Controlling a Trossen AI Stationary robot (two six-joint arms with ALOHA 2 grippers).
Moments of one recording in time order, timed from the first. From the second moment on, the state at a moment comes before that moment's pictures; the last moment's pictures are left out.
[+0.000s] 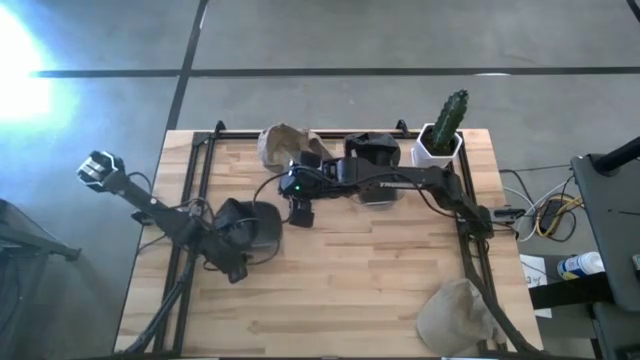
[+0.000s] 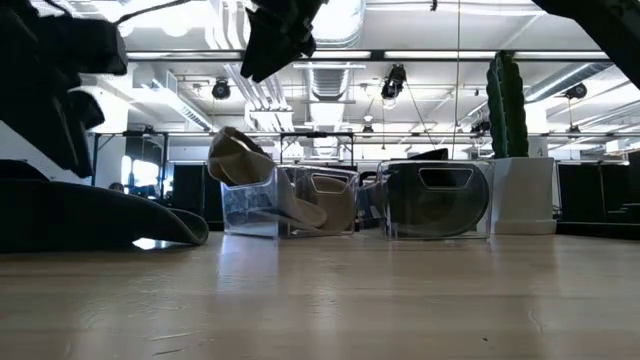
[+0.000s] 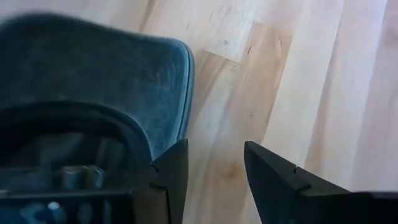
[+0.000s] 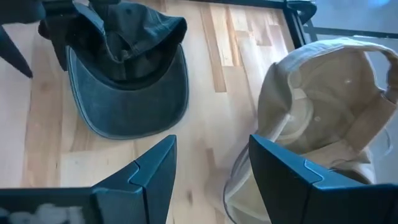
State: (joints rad) left arm -0.56 1.06 0.62 -0.66 -0.32 -0.85; right arm -0.01 2.20 2.30 -0.98 0.26 -0.02
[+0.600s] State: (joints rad) left arm -0.57 1.27 0.72 -0.82 -0.39 -0.59; right arm 0.00 2.20 2.30 -1.03 0.30 0.01
